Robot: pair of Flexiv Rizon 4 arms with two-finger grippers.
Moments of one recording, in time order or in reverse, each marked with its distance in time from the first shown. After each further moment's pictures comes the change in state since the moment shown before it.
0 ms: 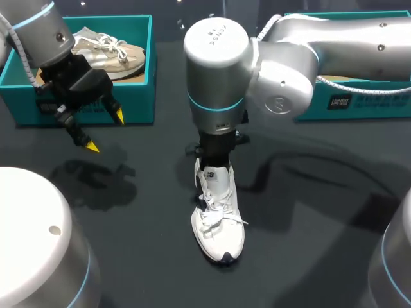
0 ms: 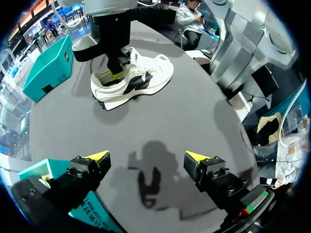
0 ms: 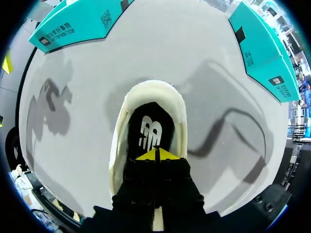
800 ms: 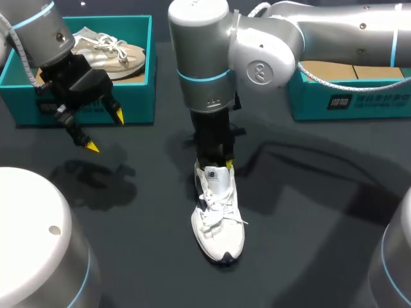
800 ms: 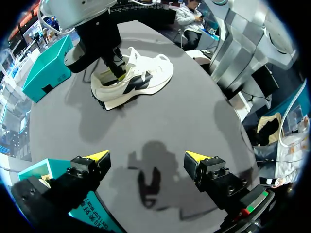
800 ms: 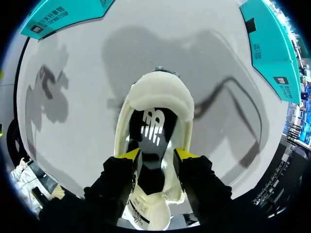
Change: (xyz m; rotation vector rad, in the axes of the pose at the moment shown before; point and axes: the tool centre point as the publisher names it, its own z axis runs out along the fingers) left arm 0.000 0.000 0.000 0.000 0.000 0.000; right arm 0.004 -0.008 -0.010 0.238 -0.019 -0.030
